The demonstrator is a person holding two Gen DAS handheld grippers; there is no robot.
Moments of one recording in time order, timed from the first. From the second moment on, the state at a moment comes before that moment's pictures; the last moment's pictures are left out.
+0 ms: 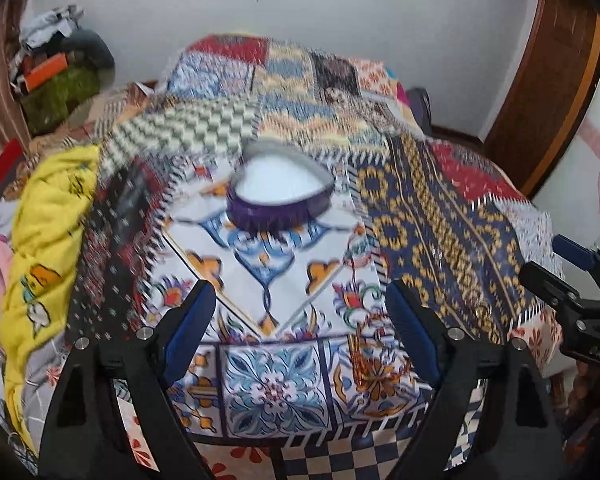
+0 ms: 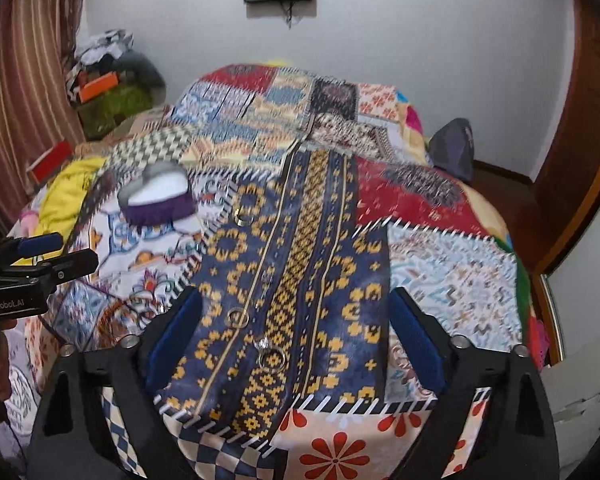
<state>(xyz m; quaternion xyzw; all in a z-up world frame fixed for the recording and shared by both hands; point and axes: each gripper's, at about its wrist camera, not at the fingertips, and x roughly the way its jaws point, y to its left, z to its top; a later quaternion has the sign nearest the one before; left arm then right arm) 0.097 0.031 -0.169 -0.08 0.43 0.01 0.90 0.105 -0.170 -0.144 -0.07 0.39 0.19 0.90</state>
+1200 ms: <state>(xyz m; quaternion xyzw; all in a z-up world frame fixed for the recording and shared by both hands) 0.104 0.016 -0.218 -0.08 0.49 -0.07 0.87 0.115 -0.163 -0.195 -0.07 0.47 0.24 0.85</state>
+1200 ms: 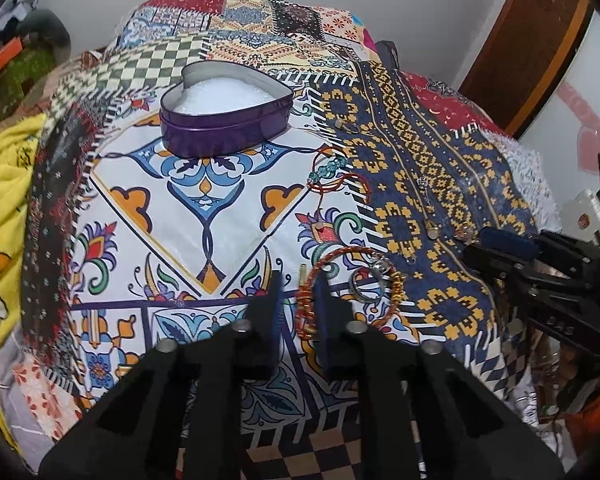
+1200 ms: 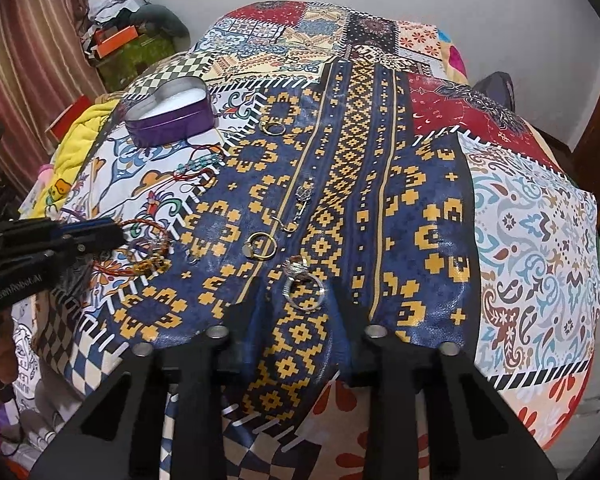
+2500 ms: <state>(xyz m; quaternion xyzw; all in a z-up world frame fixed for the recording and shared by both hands) 0.105 0.004 -0.155 -0.11 0.41 -0.10 0.90 0.115 -0.171 -0.168 0.00 0.47 0.25 0.85</state>
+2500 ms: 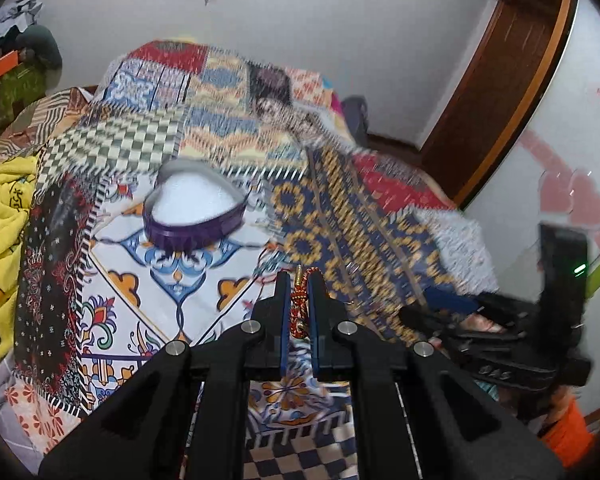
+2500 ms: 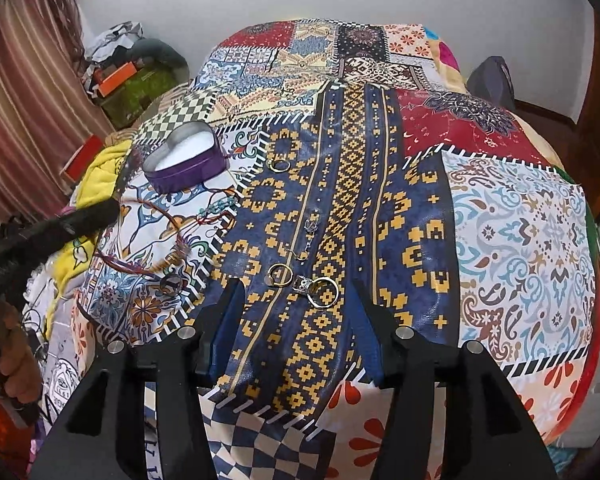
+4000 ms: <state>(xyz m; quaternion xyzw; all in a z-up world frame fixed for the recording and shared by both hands) 0.115 0.019 -0.223 -0.11 0.48 -0.09 0.87 0.121 -0.077 -0.191 -0.07 0.48 0.36 0.79</state>
